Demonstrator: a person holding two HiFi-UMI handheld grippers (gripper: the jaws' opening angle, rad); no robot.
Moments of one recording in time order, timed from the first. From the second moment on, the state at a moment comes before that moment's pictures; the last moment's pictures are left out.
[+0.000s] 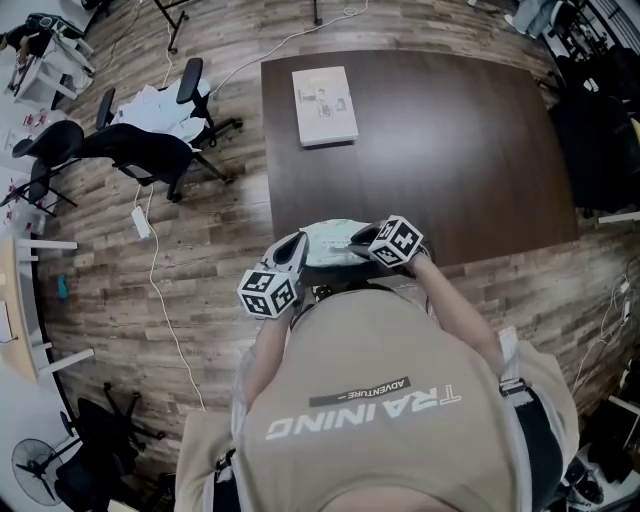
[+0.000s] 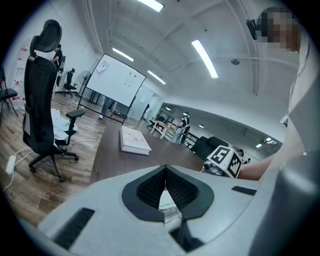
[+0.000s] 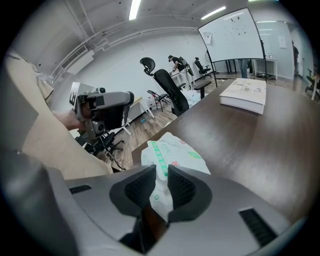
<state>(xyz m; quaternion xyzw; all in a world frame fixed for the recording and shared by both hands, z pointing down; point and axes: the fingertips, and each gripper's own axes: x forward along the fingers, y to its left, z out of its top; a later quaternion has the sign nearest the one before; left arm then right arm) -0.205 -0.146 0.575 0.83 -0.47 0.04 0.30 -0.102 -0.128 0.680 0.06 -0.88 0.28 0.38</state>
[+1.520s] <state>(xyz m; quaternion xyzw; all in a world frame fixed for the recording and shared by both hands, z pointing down) -0.211 -0.148 0.582 0.82 -0.47 0.01 0.33 -0.120 -0.133 0.674 0.10 -0.89 0.24 0.38</state>
